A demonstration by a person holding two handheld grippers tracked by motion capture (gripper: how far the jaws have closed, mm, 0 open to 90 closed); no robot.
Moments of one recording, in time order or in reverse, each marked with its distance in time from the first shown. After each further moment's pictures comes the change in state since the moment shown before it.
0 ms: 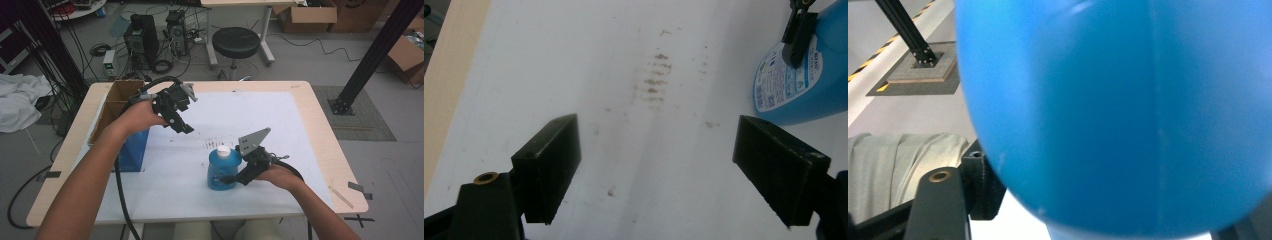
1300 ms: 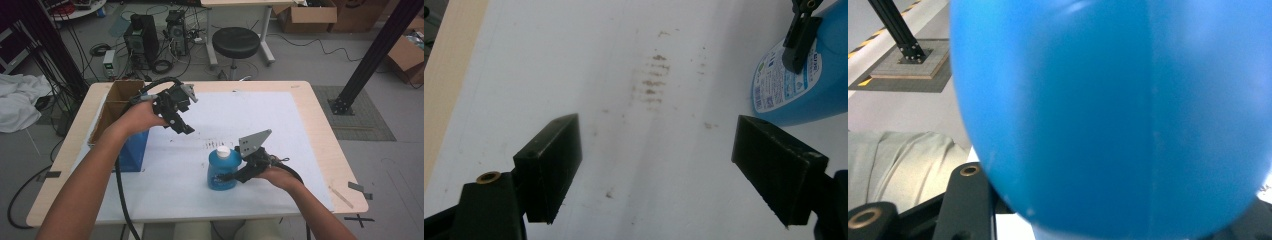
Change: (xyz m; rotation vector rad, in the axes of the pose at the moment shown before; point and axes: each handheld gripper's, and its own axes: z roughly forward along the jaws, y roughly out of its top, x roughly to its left) left arm -0.002 0.000 0.001 -0.005 -0.001 0.004; right arm 0.001 -0.001 0.001 -0.021 -0.033 -0.053
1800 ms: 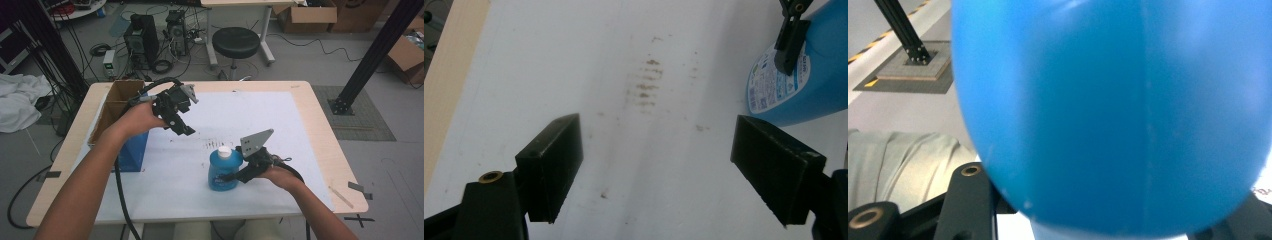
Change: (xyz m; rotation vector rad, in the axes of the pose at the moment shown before) left arm -0.012 0.004 -0.009 -0.009 0.001 0.009; right arm 0.002 0.002 -0.006 -0.016 0.010 -0.003
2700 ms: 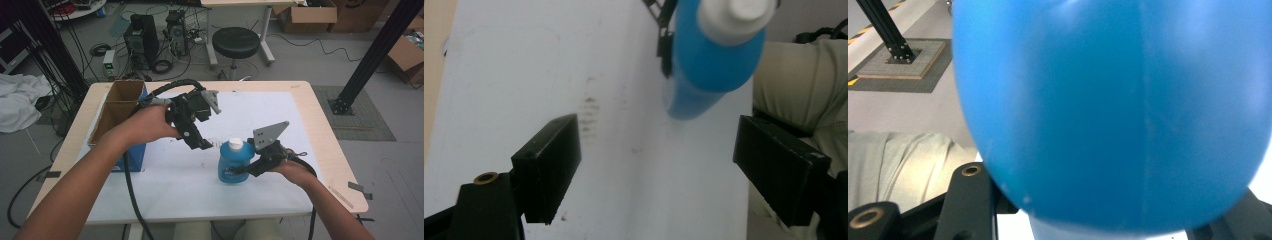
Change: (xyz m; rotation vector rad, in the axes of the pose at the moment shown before) left arm -0.070 0.057 -0.039 0.000 -0.092 0.129; right arm 0.005 0.016 -0.038 0.023 -0.062 -0.014
